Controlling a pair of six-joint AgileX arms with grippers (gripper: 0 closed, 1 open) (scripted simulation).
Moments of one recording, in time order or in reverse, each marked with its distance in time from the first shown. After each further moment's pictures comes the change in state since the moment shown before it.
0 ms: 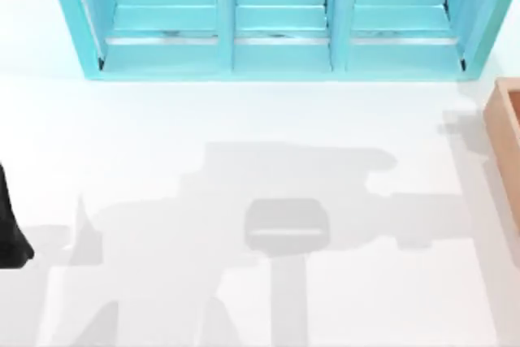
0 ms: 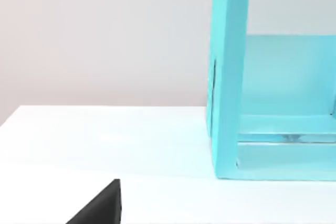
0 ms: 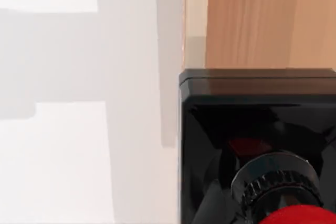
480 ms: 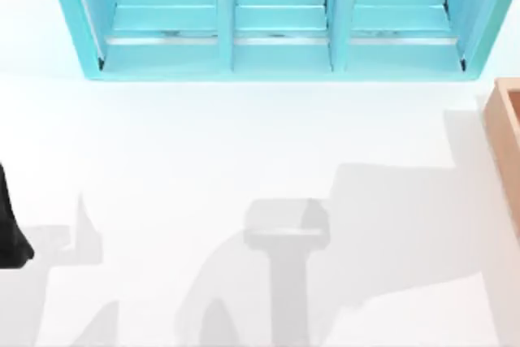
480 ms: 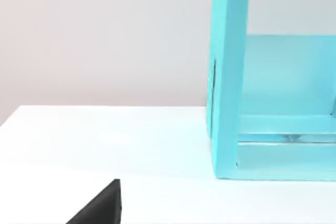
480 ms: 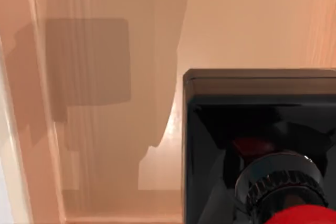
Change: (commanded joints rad) left arm 0.000 0.000 0.000 0.000 0.000 0.000; right arm -0.323 -0.051 0.024 -0.053 -0.002 -0.326
